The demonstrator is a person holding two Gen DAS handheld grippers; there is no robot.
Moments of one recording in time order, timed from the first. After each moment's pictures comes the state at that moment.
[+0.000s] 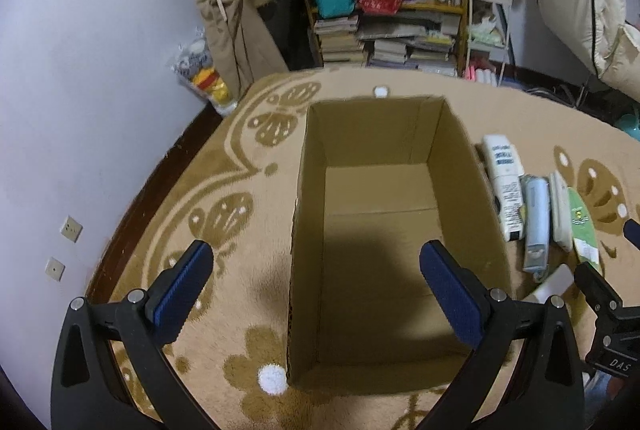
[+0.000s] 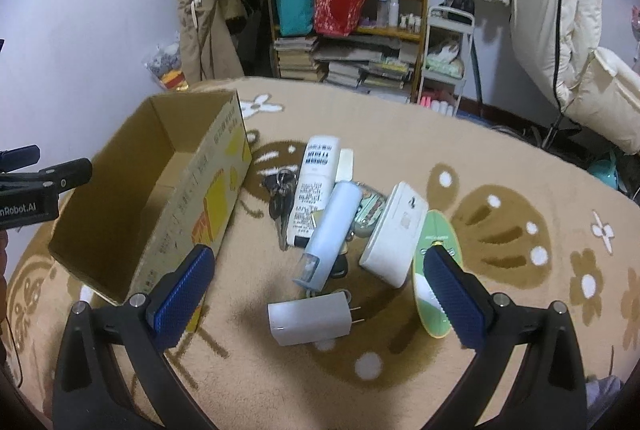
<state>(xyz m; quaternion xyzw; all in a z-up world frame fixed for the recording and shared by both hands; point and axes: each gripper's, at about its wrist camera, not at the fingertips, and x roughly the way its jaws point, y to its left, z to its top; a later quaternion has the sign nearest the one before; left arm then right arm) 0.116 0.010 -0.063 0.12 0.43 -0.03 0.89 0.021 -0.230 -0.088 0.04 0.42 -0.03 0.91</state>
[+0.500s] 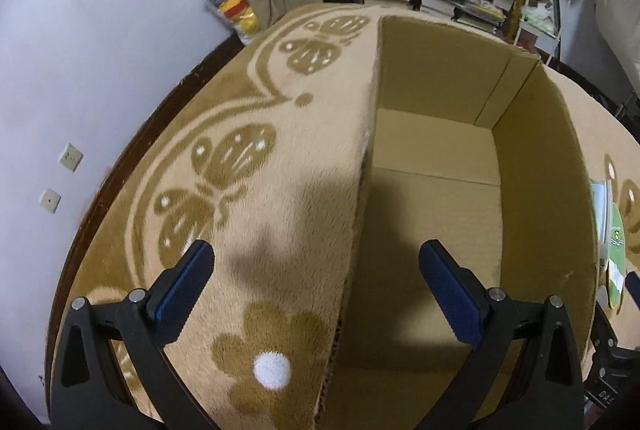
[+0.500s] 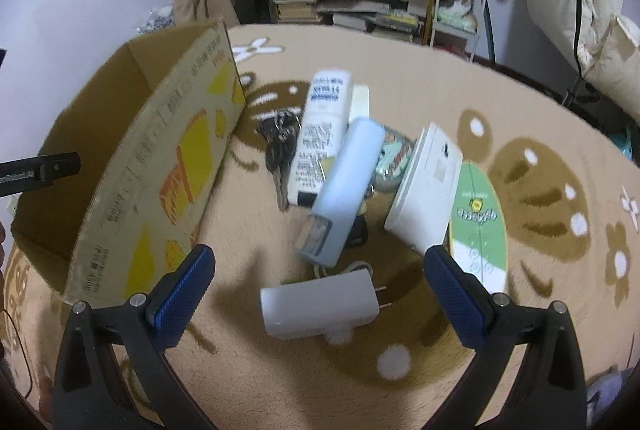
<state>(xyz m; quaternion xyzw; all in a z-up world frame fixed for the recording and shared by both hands) 0.149 0.045 -0.115 0.06 0.52 0.04 0.85 0.046 -0.223 -0.132 0.06 0.48 -0.03 0.87</state>
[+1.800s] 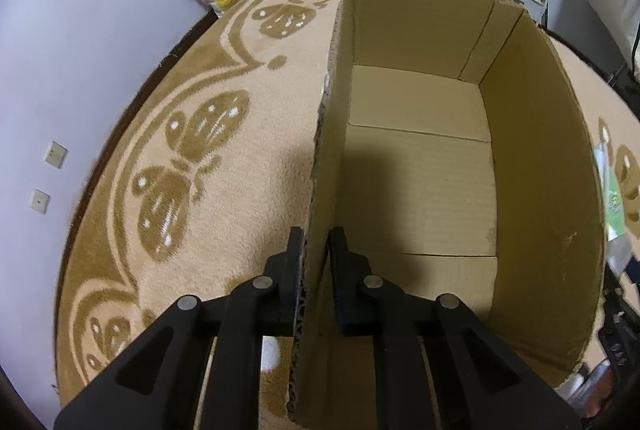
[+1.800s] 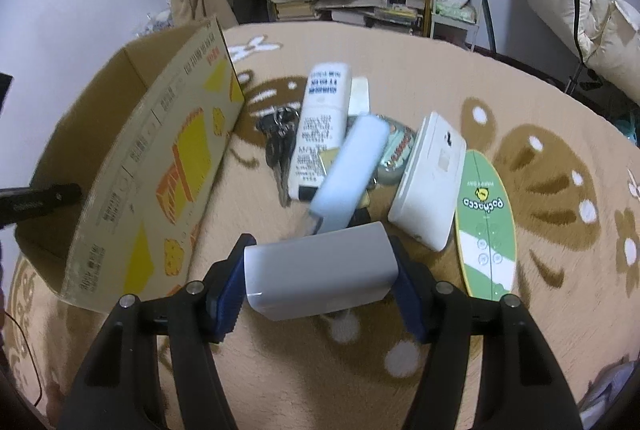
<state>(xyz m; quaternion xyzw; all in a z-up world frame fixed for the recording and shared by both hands) 0.147 0.034 -0.134 0.09 0.56 0.01 0.82 0.045 -0.227 -0.133 0.08 0.48 -0.02 0.88</state>
